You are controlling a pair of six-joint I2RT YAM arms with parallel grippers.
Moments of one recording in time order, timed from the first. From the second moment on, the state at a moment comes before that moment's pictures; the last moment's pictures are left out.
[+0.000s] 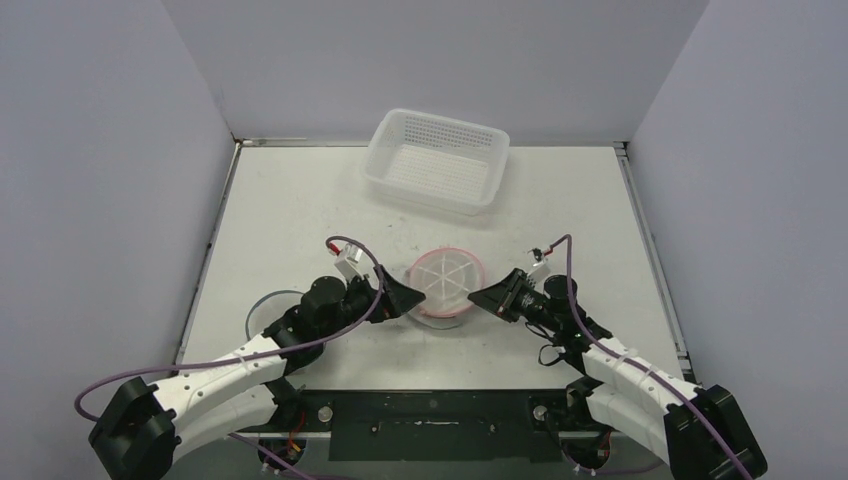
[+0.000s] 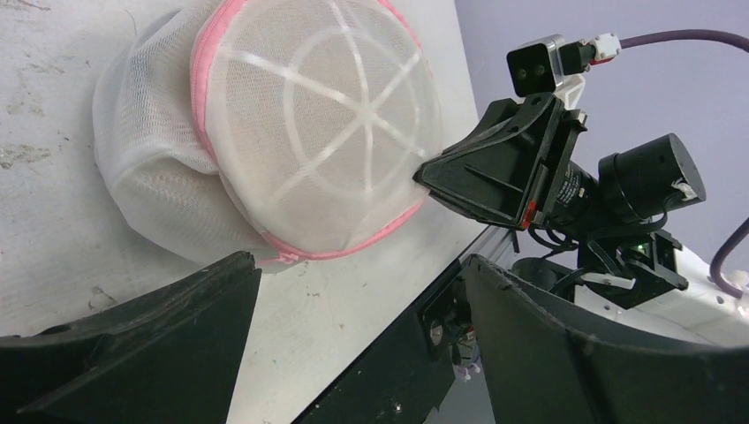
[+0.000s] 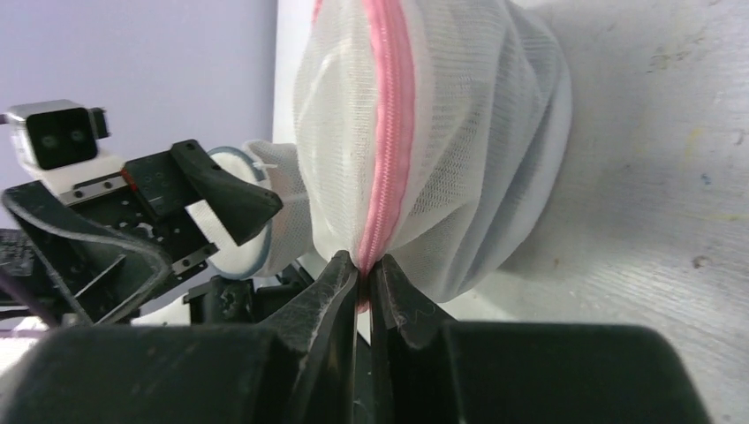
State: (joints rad) left arm -0.79 0.92 0.38 0.25 0.07 -1.00; right arm 0.46 0.93 0.20 0.37 -0.41 1.06
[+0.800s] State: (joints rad) left arm -0.79 1.09 0.30 0.44 0.13 -1.18; right arm 0.43 0.87 0.08 0.64 -0.52 1.22
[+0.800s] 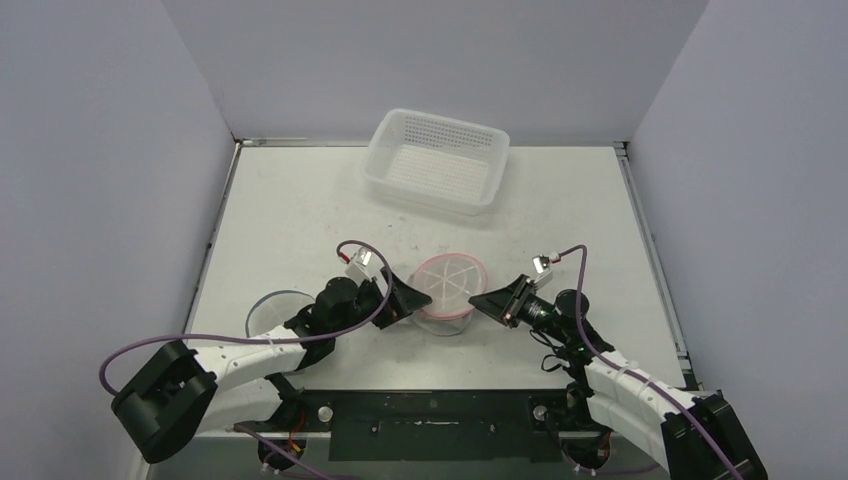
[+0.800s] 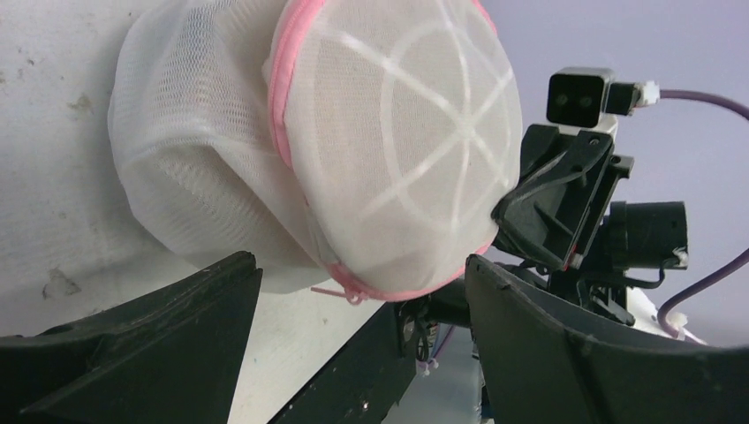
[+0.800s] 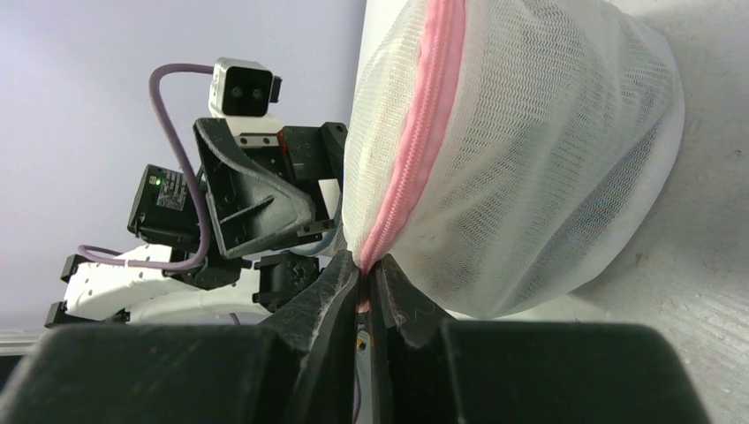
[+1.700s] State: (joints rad) left arm -0.71 1.42 0.30 0.88 0.25 -1.31; right arm 0.40 0.77 0.00 0.64 -0.53 1.22
